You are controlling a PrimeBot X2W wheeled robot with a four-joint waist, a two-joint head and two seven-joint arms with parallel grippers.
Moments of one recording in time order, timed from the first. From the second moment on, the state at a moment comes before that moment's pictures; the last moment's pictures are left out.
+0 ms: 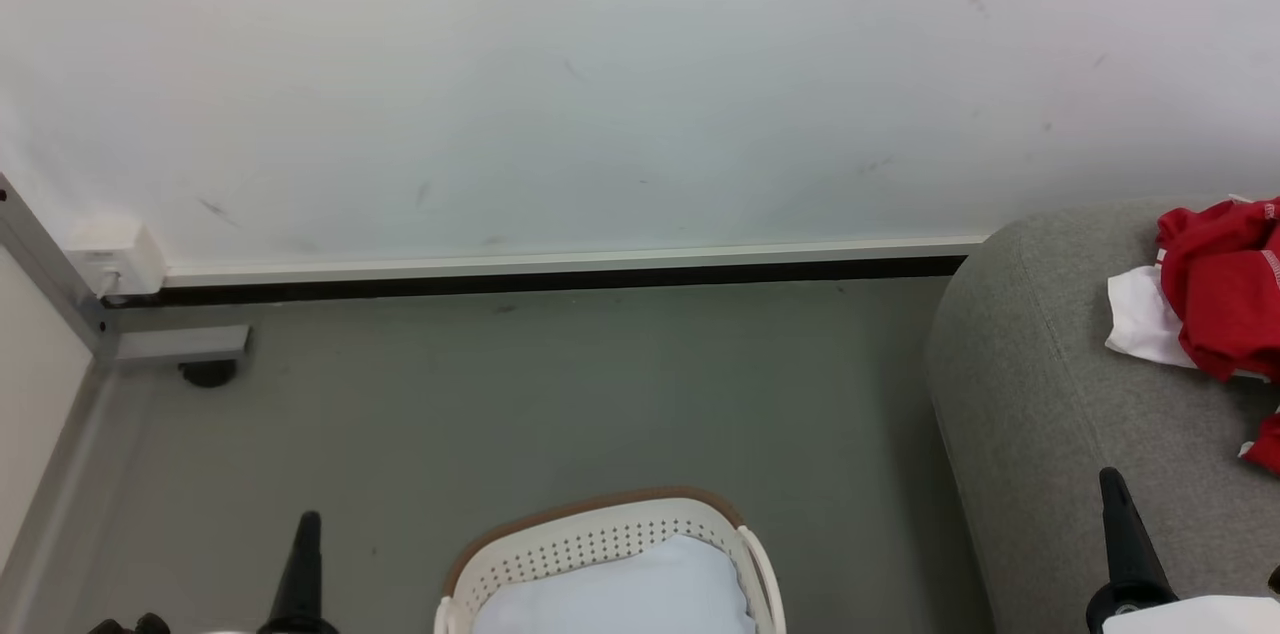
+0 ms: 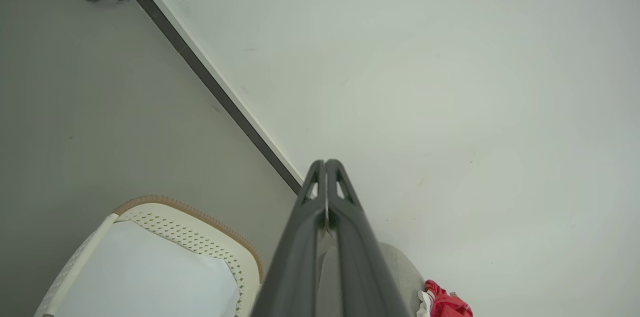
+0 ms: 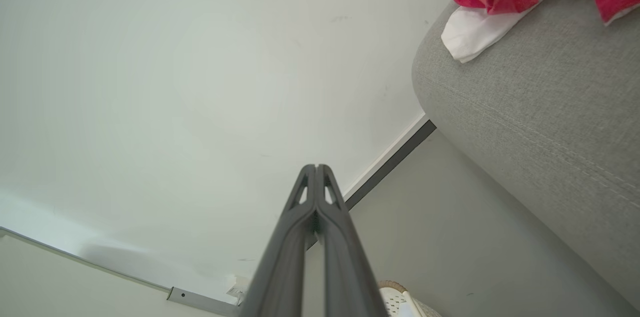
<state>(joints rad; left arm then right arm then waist) 0.03 0.04 0.08 0.13 -1.06 -0.04 -0.03 -0.08 -0.15 0.12 0.28 1.19 0.13 -0.14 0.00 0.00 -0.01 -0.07</state>
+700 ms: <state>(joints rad) -0.02 0.04 0.09 0.13 -1.27 -0.03 0.02 -0.09 -0.21 0.16 0.25 1.45 0.13 -0.14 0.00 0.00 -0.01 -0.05</state>
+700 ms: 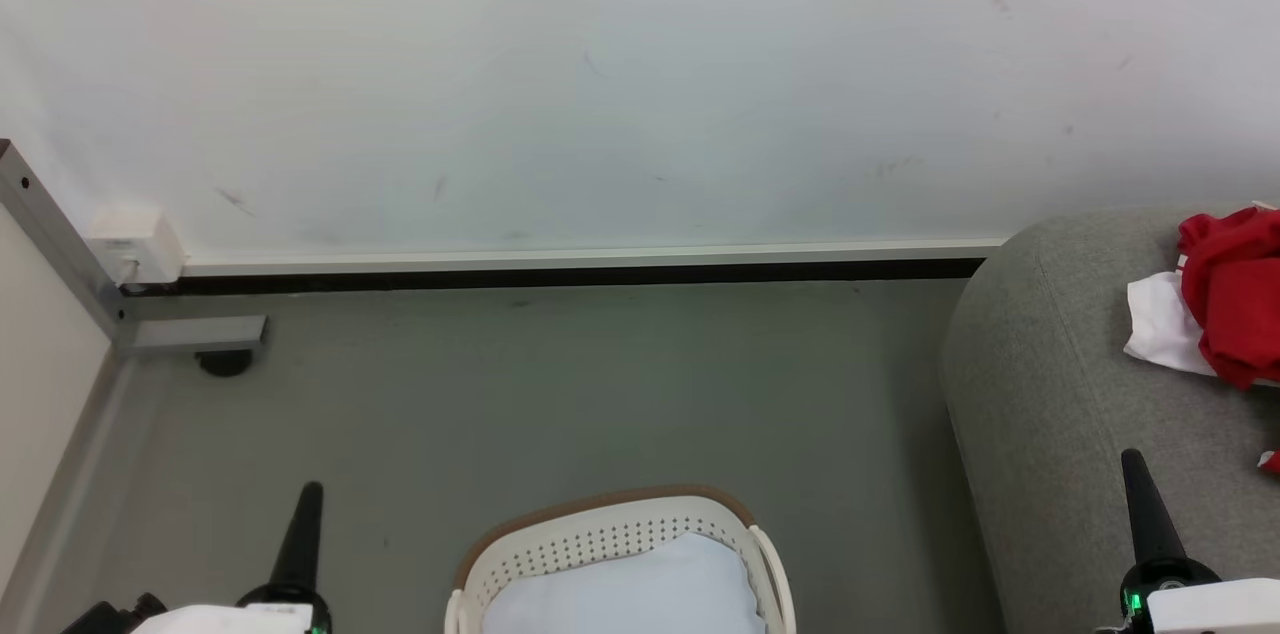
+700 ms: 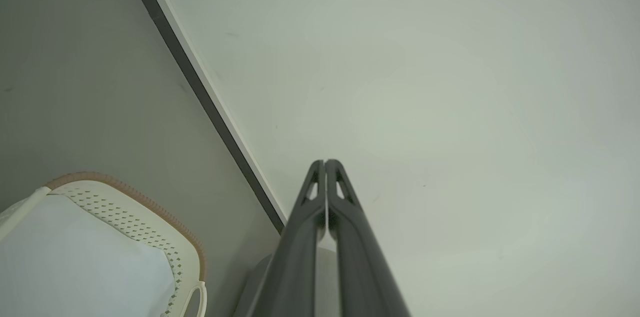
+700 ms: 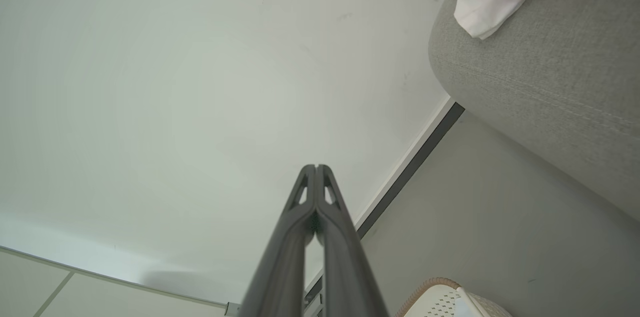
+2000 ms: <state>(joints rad) -0.08 0.05 0.11 0.13 -1.56 -0.02 0.10 -0.12 -0.34 0.26 0.19 1.89 0.13 -0.19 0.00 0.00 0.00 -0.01</state>
